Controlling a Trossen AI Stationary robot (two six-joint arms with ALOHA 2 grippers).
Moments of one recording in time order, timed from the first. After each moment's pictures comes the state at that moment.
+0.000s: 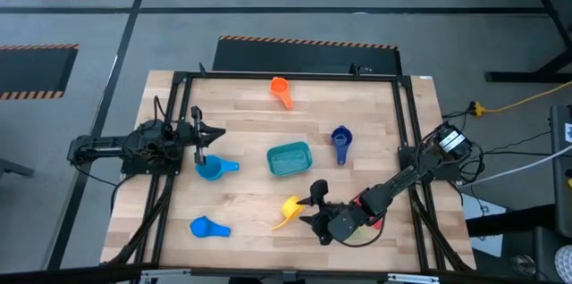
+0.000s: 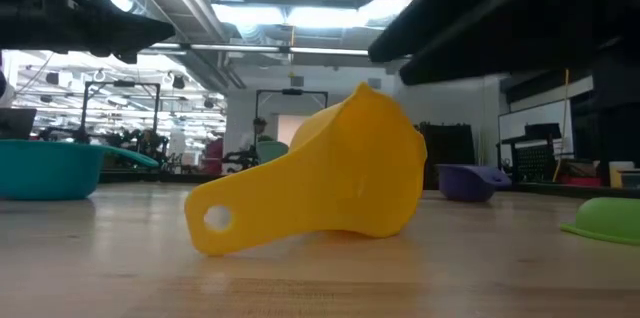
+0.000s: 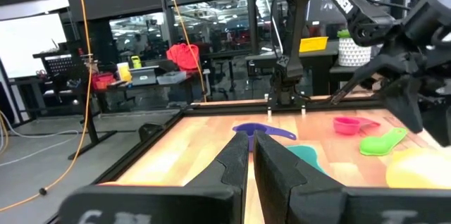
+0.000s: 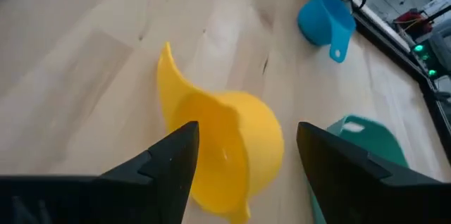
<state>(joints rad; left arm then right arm) 0.08 0.00 0.01 0.14 -0.11 0.11 0.64 1.83 0.99 0.13 0.65 -0.16</state>
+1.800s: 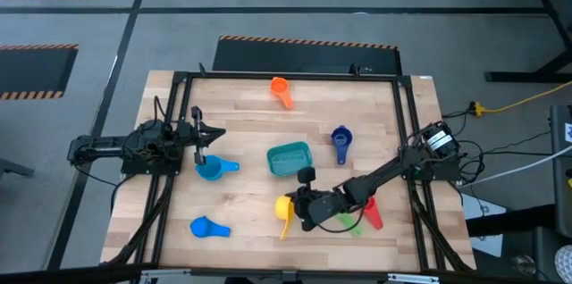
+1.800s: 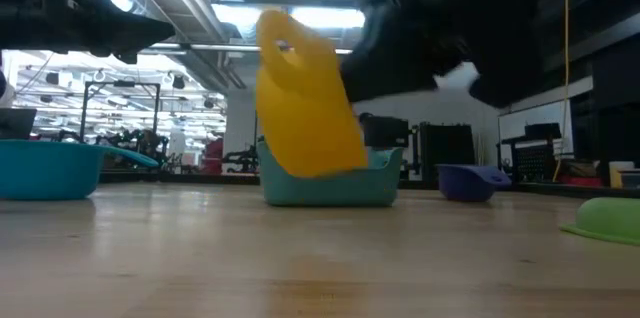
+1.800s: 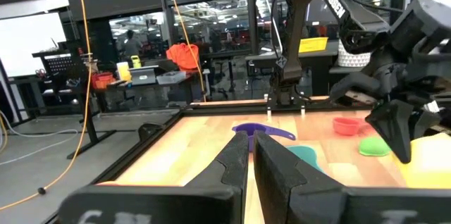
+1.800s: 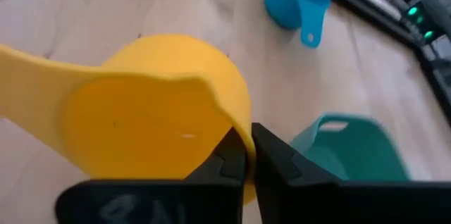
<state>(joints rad) 0.08 0.00 0.01 0.14 -0.11 0.11 0.48 1.90 1.08 0.14 0.57 -0.13</state>
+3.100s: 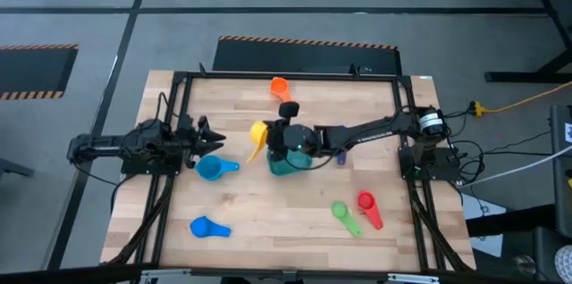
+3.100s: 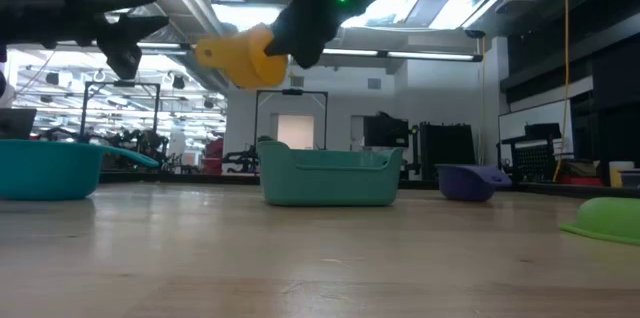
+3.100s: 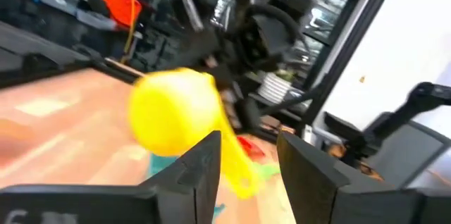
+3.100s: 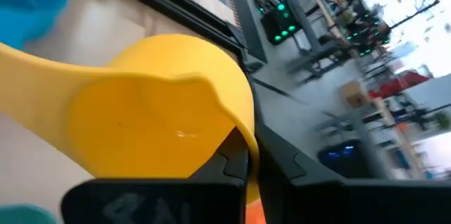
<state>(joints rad) 0.06 0.02 0.03 0.14 0.07 -0.47 0.07 1.90 1.35 0.15 0.63 -0.57</state>
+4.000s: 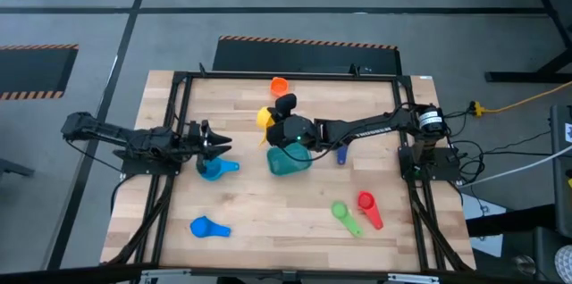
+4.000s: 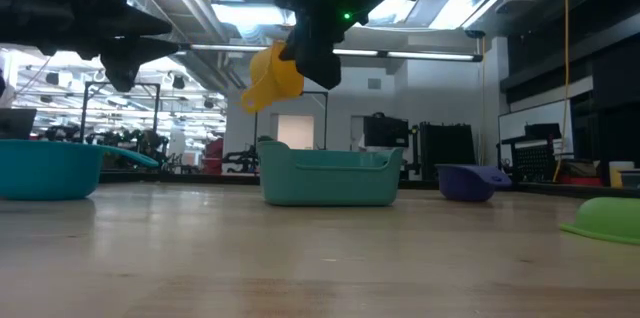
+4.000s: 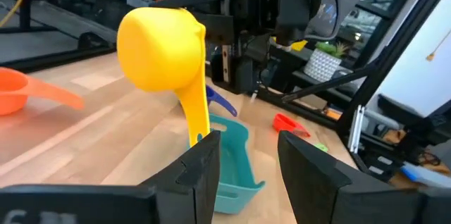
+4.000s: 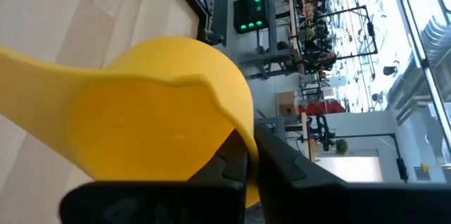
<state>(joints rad) -0.18 0.29 0.03 0.28 -0.32 -0.38 0.02 1.90 1.35 0.17 0.73 -1.00</state>
